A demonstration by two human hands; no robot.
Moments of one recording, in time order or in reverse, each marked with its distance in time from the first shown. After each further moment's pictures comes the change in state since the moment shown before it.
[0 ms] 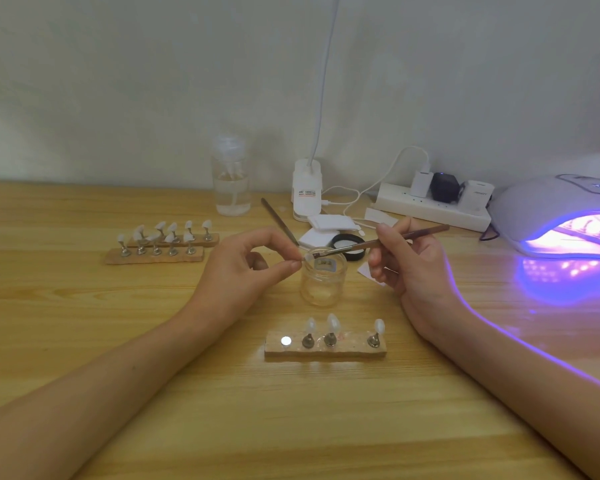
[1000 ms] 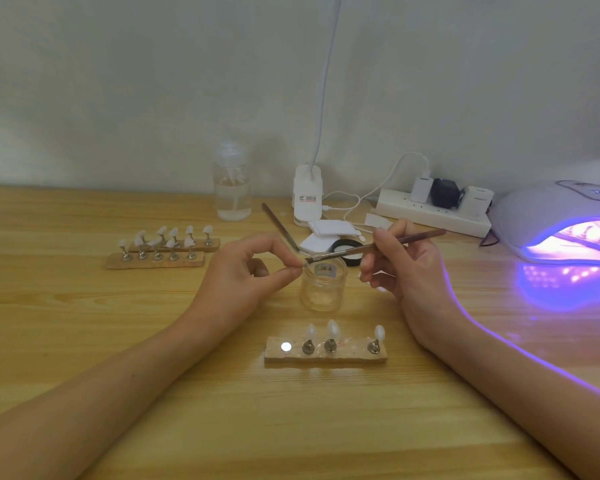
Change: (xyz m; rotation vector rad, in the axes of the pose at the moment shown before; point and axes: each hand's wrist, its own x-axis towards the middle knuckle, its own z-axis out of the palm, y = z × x) left_hand 0.000 -0.002 0.000 -0.001 0.003 -0.003; right_hand -0.001 -0.001 0.002 -0.056 -0.028 -0.018
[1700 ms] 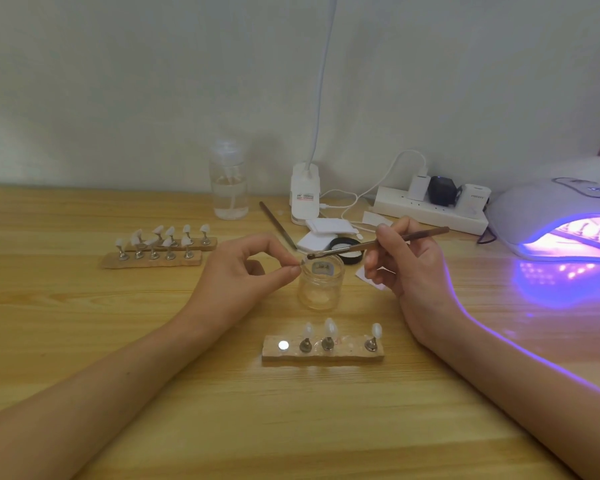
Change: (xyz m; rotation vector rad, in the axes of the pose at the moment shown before) left_hand -0.002 0.003 0.001 -0.021 0.004 -0.026; right_hand -0.001 -0.001 0.000 0.040 0.021 -0.010
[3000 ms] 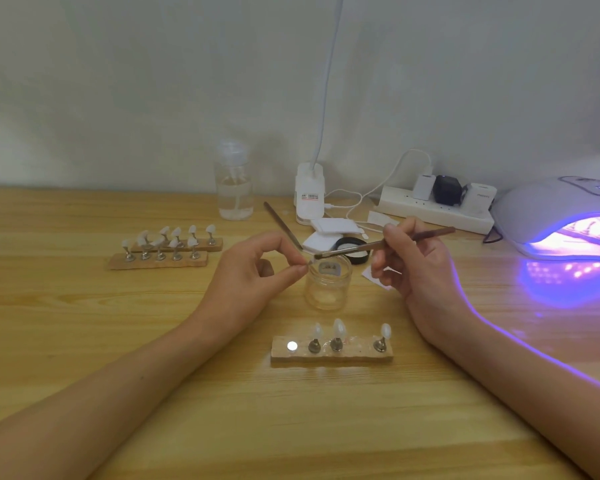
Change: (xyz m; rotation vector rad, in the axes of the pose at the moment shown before) left_hand 0.000 0.001 0.001 0.026 -0.034 0.070; right_hand 0.000 -0.001 -0.001 0.012 -0.014 0.028
